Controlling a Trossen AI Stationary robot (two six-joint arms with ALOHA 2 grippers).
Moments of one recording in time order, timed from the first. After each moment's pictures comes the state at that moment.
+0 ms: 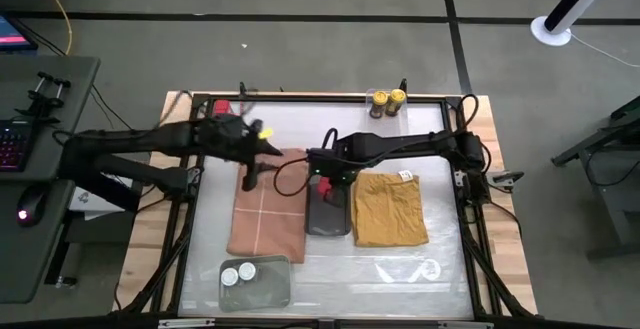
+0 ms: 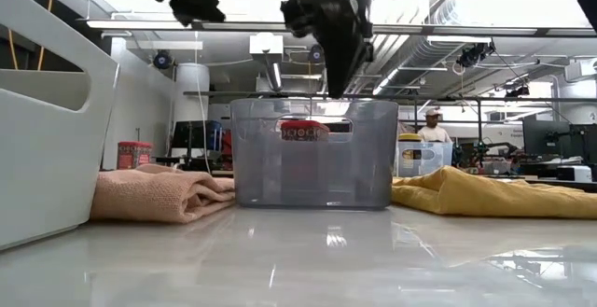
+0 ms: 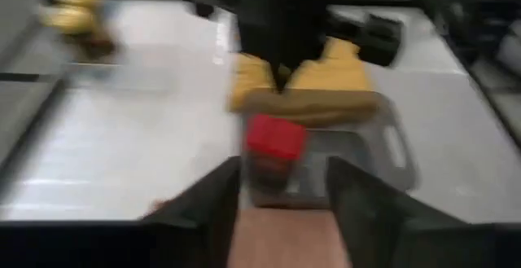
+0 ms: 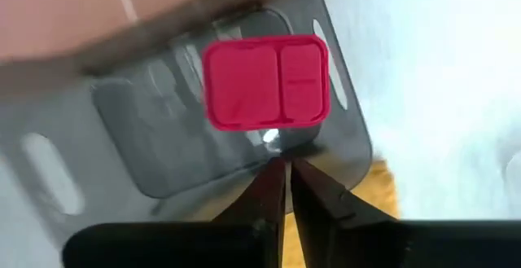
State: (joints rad) left arm 0.12 1.02 0.92 -0.46 0.08 0.06; right arm 0.01 2.01 1.85 -1.22 0.05 0.37
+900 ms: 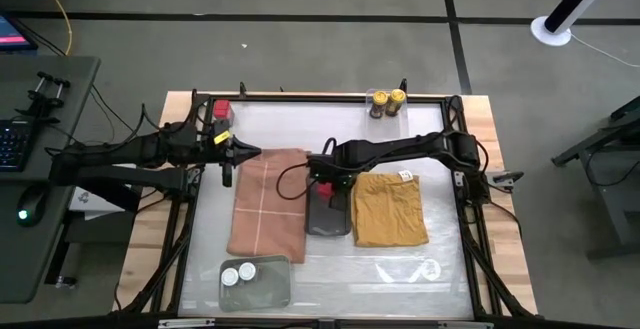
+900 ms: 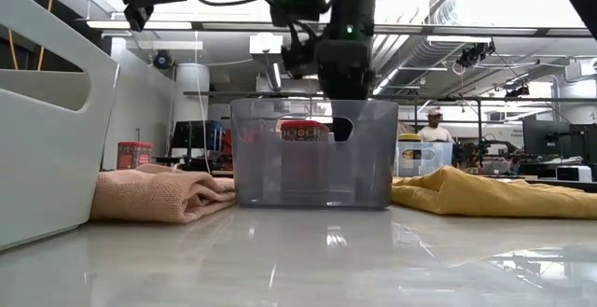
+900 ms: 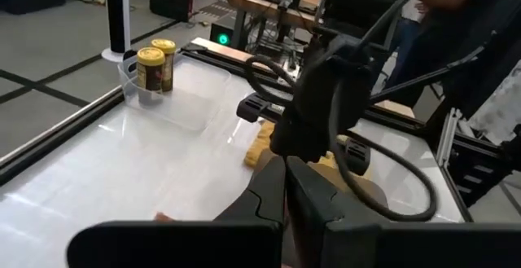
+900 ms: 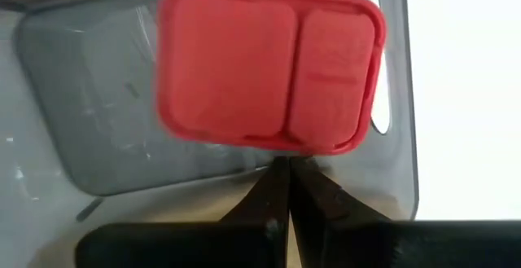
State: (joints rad) left arm 0.08 0.62 0.63 -0.26 -0.09 -0.25; right arm -0.02 2.05 1.67 -1.06 0.02 0.18
